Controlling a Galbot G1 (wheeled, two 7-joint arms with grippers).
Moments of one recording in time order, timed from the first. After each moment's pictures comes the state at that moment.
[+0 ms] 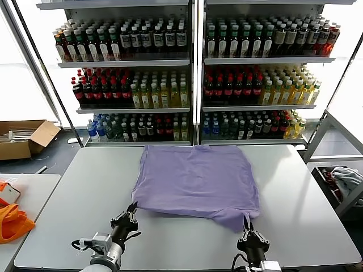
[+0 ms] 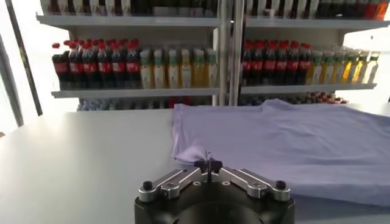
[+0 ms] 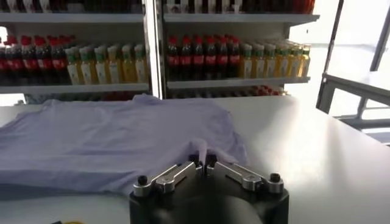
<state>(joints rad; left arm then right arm) 1.47 -1.38 -0.46 -2.05 -0.20 0.33 -0.03 -1.61 1.33 0.32 2.21 0.18 -0.27 0.39</state>
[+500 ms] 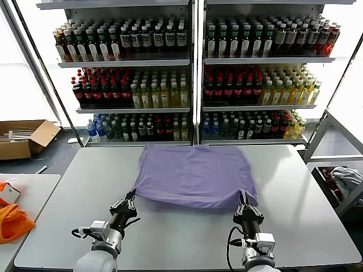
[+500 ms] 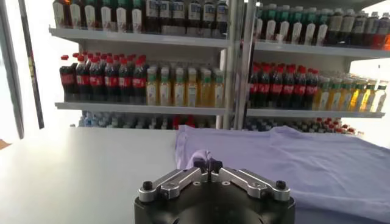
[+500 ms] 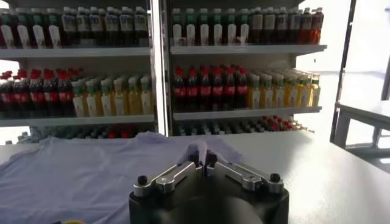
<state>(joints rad) 1.35 -1.36 -0.46 -1.96 -0.28 0.31 -0.06 -1.36 1.36 0.31 2.06 0.16 -0.29 0.36</state>
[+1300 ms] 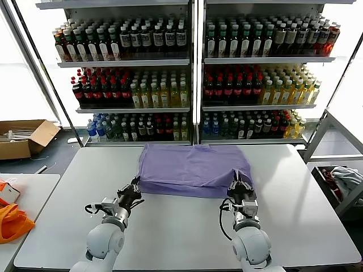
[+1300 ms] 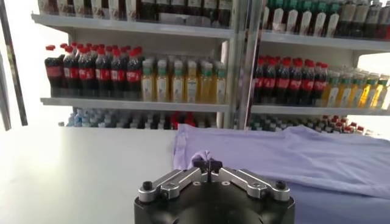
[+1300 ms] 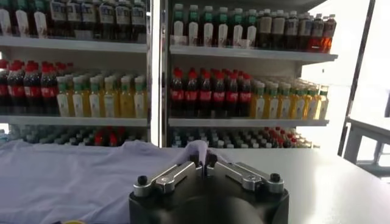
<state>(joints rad) 1.11 -1.31 -0.38 -1.70 -0.34 0.31 -0.07 -1.11 1.41 0.28 1.78 0.12 -0.31 0.33</state>
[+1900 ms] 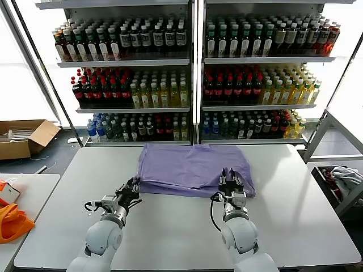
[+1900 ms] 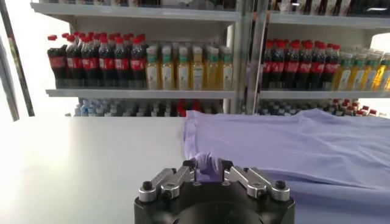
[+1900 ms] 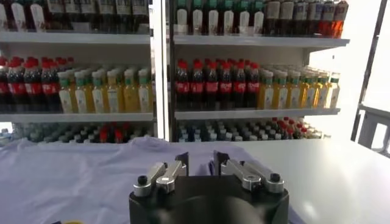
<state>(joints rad) 1.11 -1.29 -0.39 -1.71 -0.34 0.35 -0.09 -1.04 1.47 0.25 1.75 0.23 -0.32 0.44</state>
